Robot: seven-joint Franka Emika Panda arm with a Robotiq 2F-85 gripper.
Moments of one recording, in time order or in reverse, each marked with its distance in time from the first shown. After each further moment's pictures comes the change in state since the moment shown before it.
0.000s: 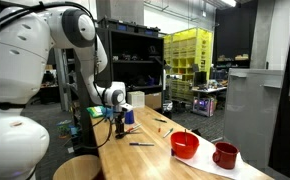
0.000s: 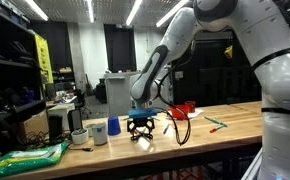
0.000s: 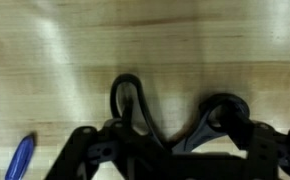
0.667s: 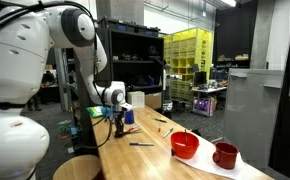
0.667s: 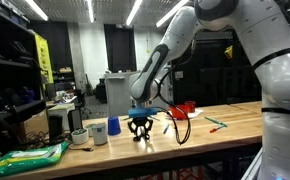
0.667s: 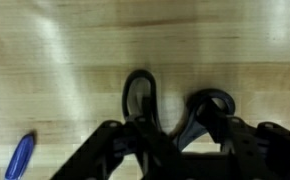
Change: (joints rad) arm 0.002 -0.007 0.001 -0.002 0.000 0.000 -0.003
